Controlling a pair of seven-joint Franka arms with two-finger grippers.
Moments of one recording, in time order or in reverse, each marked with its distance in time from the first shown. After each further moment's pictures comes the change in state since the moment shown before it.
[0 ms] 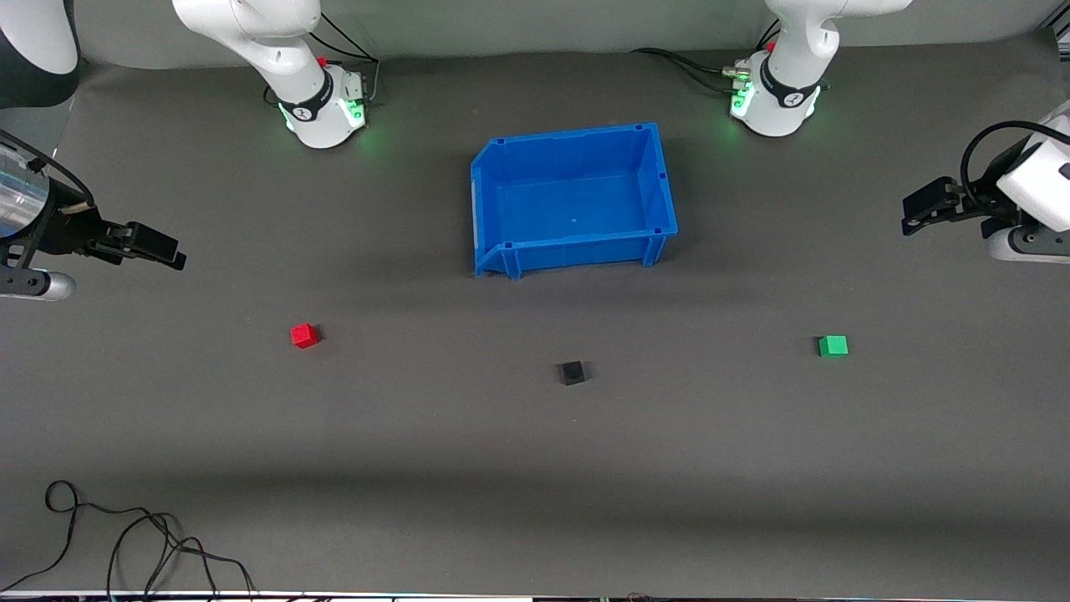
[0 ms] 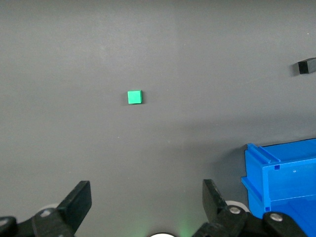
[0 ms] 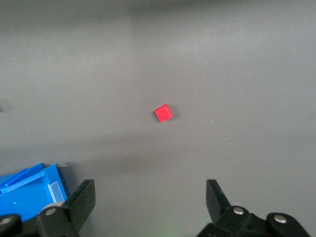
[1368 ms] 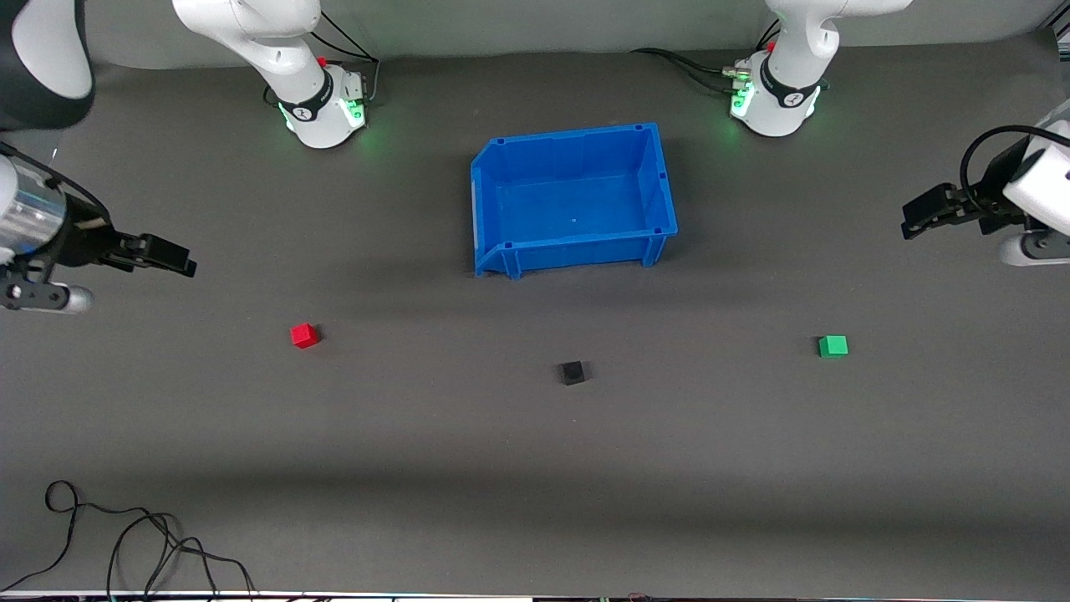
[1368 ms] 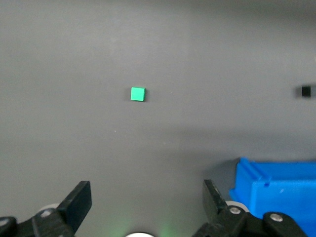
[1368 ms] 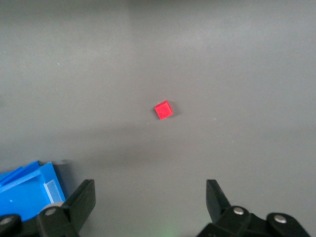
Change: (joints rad) left arm 0.001 0.001 -0.001 0.000 -0.003 0.000 -0.221; right arm 0.006 0.054 0.002 -0.006 0.000 0.005 -0.001
